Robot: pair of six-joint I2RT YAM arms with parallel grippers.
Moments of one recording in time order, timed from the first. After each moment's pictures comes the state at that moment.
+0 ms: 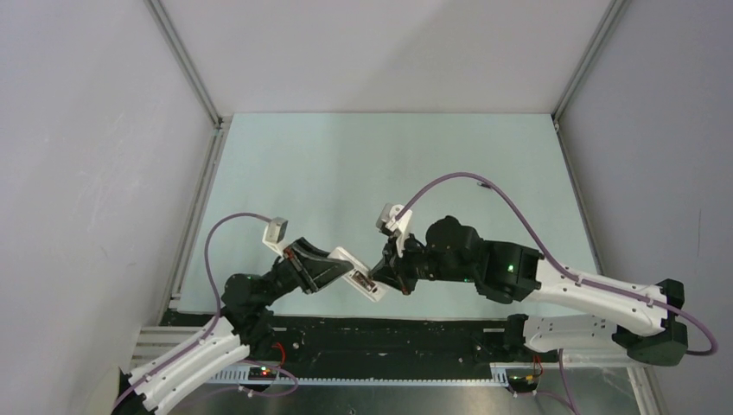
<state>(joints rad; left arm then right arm) -0.76 0.43 0.08 0.77 0.38 -1.16 1.23 1.04 1.09 -0.42 -0.10 0.27</state>
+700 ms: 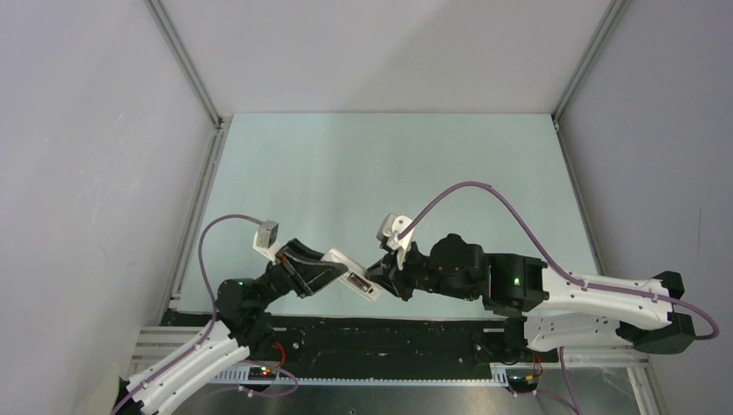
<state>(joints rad) -0.76 0.34 0.08 0.79 0.39 -1.09 1.41 1.01 1.09 -0.36 0.17 0.17</state>
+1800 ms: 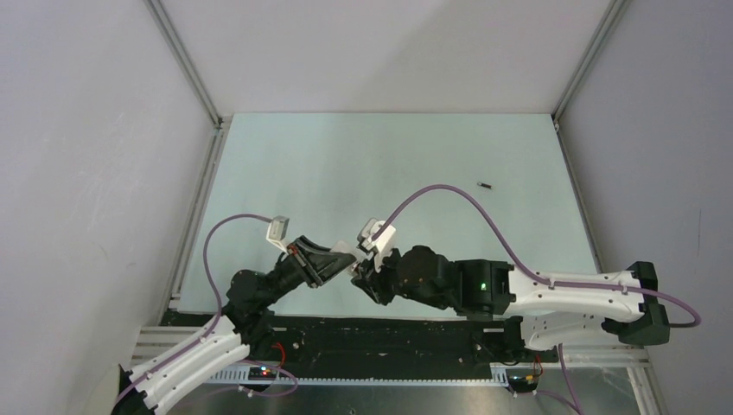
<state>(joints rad) -0.76 0.45 0.08 0.72 0.29 -1.12 1.46 1.15 1.09 -0.32 0.32 0.30</state>
